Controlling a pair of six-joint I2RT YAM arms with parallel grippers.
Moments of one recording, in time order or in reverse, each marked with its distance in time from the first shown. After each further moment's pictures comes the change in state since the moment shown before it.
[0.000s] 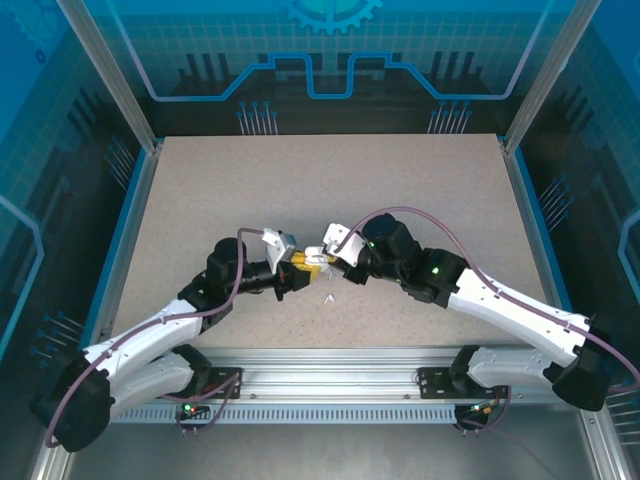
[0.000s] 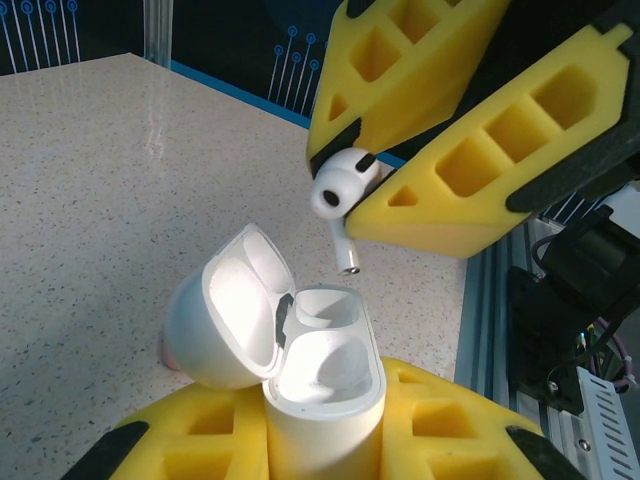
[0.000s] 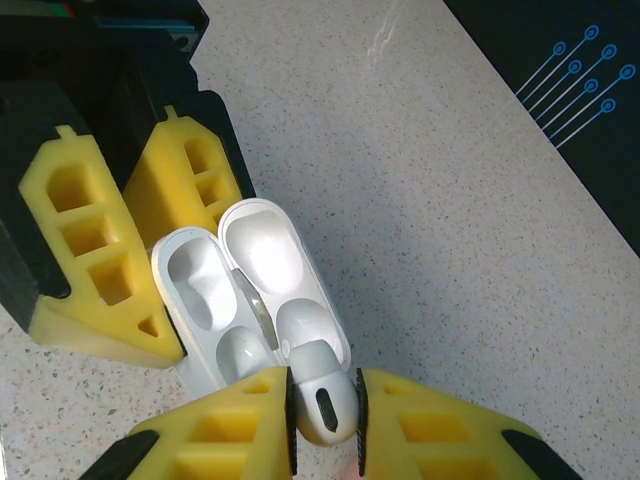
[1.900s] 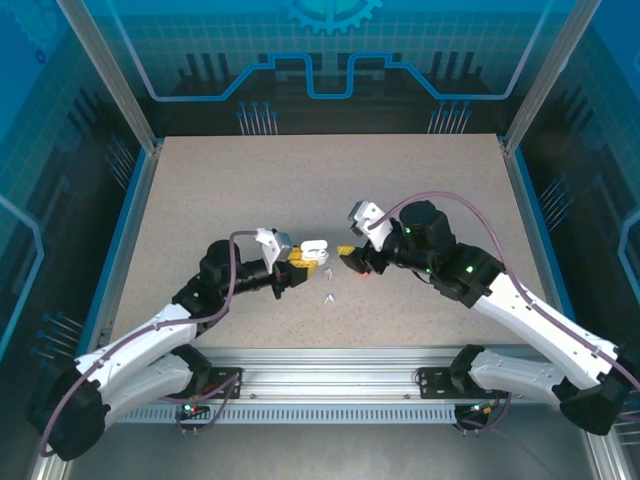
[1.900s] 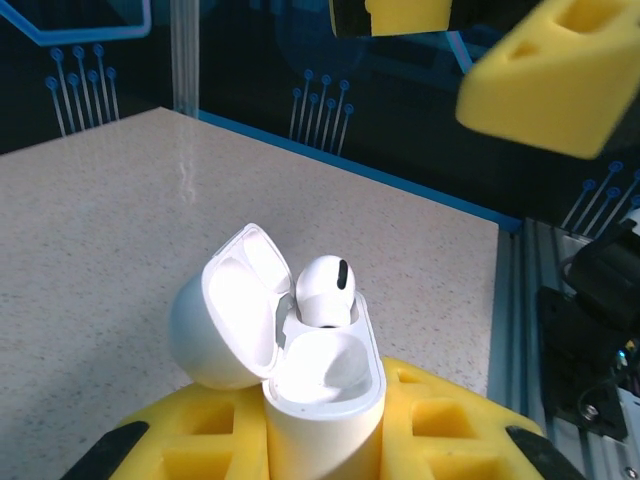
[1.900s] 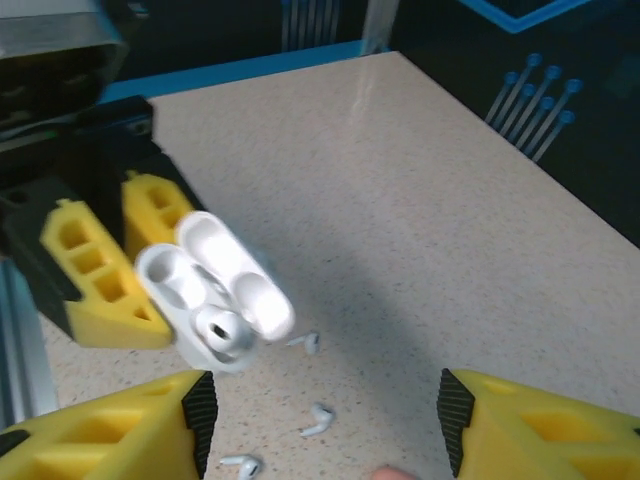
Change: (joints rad) left arm -0.005 -0.072 -0.002 0.010 -0.069 0.054; right arm -0.155 -0.137 0.028 -0.037 -0.159 0.172
